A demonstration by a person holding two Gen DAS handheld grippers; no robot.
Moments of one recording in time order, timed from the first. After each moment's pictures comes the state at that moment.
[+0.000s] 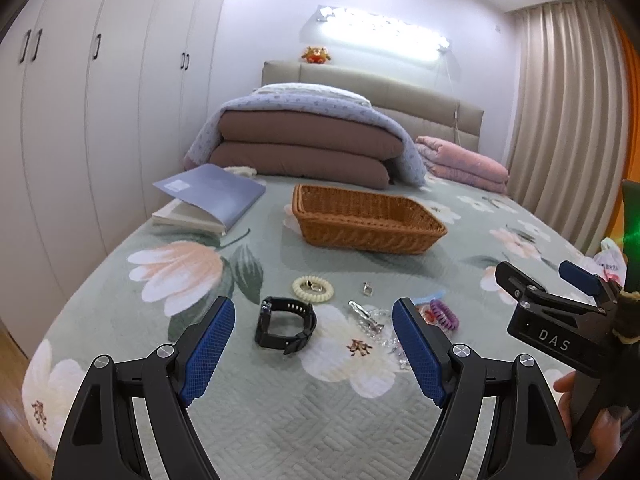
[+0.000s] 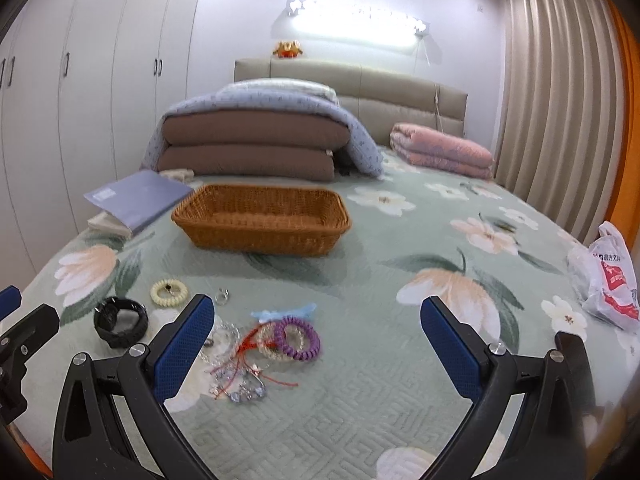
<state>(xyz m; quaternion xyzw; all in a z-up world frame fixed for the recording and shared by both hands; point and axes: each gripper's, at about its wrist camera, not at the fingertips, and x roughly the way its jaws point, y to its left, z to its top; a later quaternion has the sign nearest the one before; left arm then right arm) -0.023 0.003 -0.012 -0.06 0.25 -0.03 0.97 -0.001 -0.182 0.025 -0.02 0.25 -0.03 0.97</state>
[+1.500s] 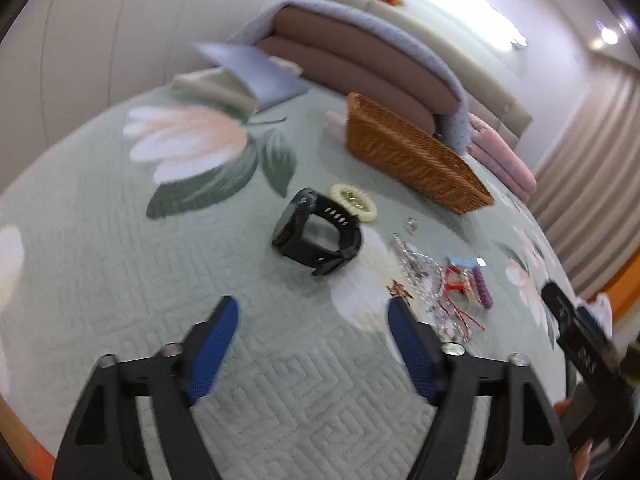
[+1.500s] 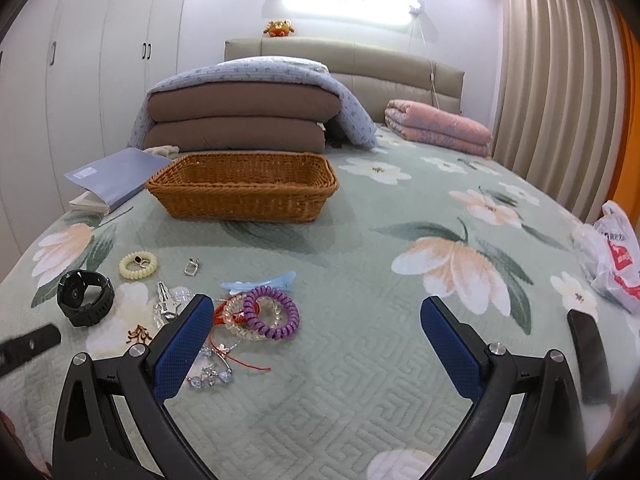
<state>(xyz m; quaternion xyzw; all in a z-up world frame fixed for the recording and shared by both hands) 0.021 0.043 -0.093 -0.22 0.37 0.00 0.90 0.019 -0.203 -0.017 -0.01 0.27 -0.05 0.96</state>
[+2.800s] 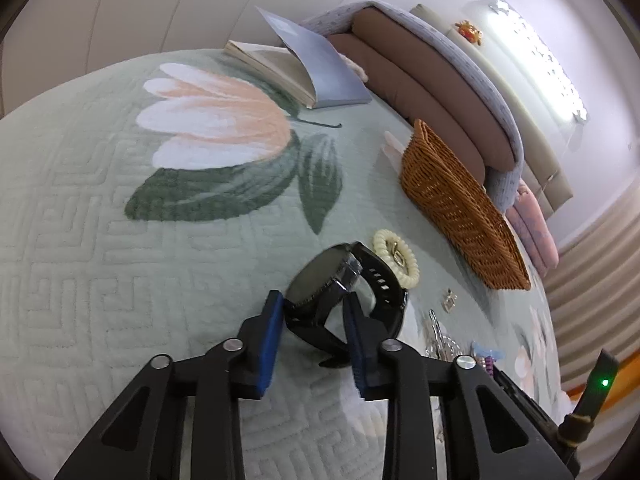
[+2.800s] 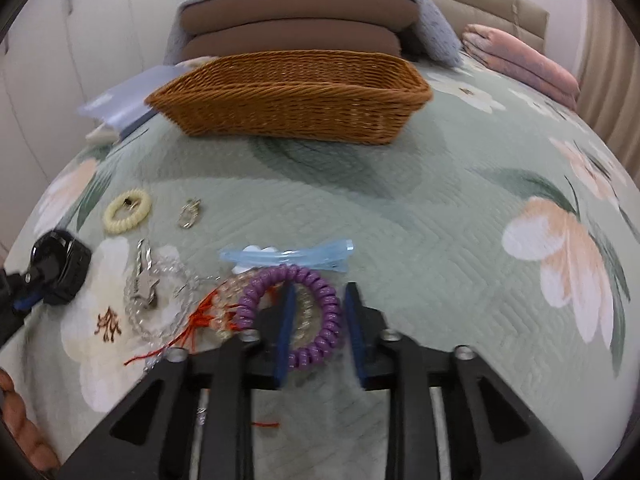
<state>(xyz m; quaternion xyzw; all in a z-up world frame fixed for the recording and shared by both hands) 0.081 0.063 -0.120 -0.34 0.36 0.07 0.87 0.125 -0.201 -0.078 -0.03 0.41 0.08 0.91</state>
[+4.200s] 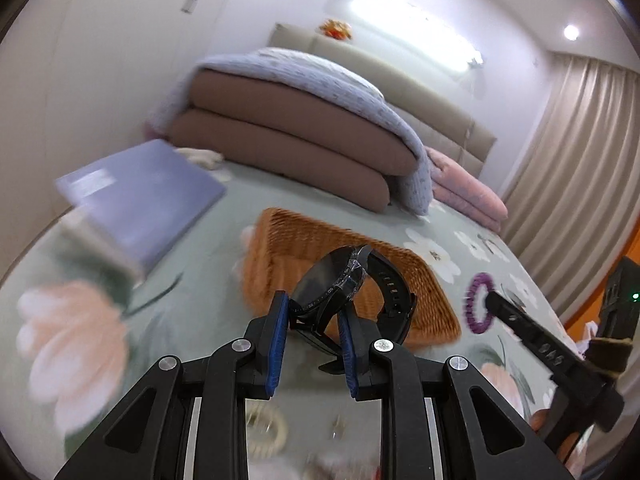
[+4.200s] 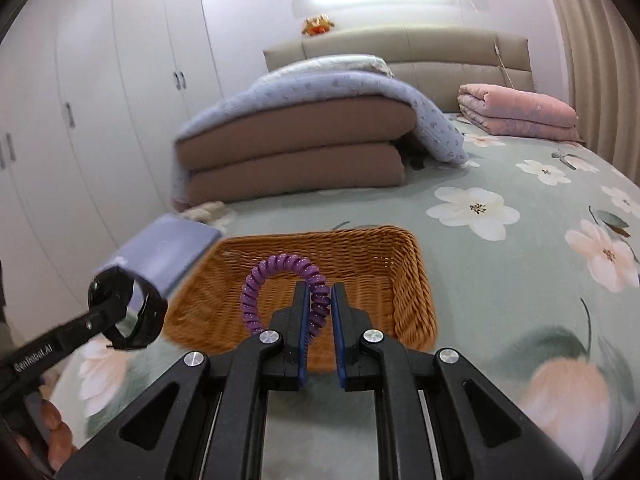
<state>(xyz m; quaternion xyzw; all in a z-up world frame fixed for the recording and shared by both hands) 0.214 0.008 0.005 -0.18 0.30 -0.07 0.94 0.255 -0.222 0.036 0.07 0.29 0.10 0.95</state>
